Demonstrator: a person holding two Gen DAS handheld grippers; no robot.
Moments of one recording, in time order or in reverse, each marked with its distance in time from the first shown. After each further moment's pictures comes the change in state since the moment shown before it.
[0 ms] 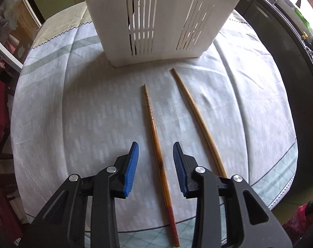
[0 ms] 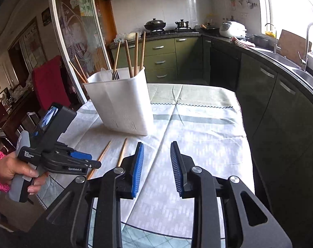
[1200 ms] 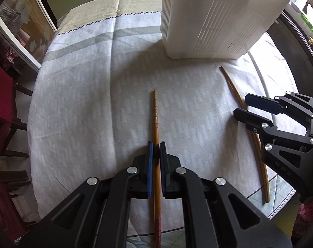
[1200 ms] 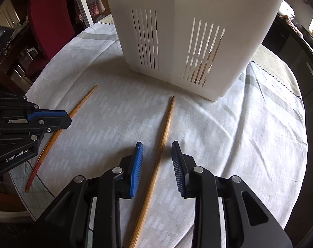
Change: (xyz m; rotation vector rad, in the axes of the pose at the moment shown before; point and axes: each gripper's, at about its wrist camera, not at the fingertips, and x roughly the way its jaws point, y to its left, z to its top) left arm -0.015 0.083 -0.023 -0.020 -0.027 0.038; right arm 0.194 0.104 -0.002 -0.207 0.457 0.005
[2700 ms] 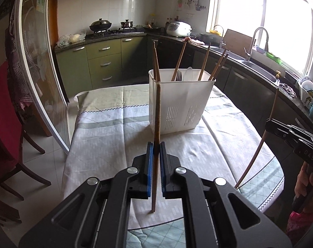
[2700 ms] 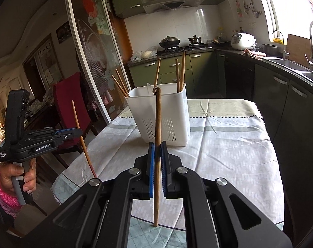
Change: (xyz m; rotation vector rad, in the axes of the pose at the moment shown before) left arm -0.153 -0.010 -0.067 0.051 -0.576 -0.042; right arm -0.199 -0.024 -0.108 0.213 -0.621 0.102
